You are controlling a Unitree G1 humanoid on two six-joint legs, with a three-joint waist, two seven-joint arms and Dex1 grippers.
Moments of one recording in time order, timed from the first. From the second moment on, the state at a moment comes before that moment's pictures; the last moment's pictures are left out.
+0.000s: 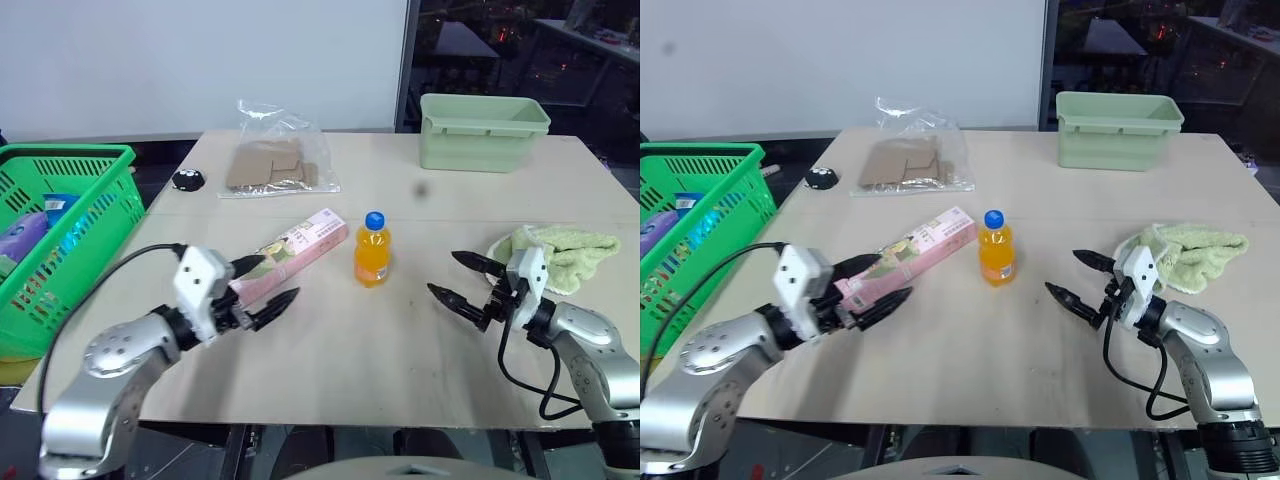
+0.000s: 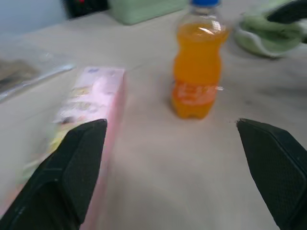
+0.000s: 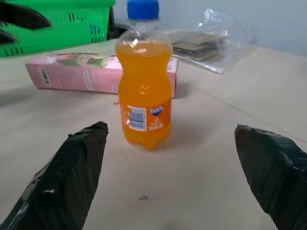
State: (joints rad) left arm 0.10 0.60 0.17 -0.58 -0.46 0.57 -0.73; right arm 0.01 -0.53 -0.08 -0.22 0.50 0.21 0.90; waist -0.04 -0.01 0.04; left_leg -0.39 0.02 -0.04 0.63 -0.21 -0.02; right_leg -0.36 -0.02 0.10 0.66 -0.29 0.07
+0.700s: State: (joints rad) left arm -0.38 0.27 -0.20 0.04 -0.20 0.32 -0.63; right arm 0.23 -0.59 -0.24 -0.36 0.56 0.15 0.94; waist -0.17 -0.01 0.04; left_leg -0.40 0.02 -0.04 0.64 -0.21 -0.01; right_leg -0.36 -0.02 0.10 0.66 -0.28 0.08
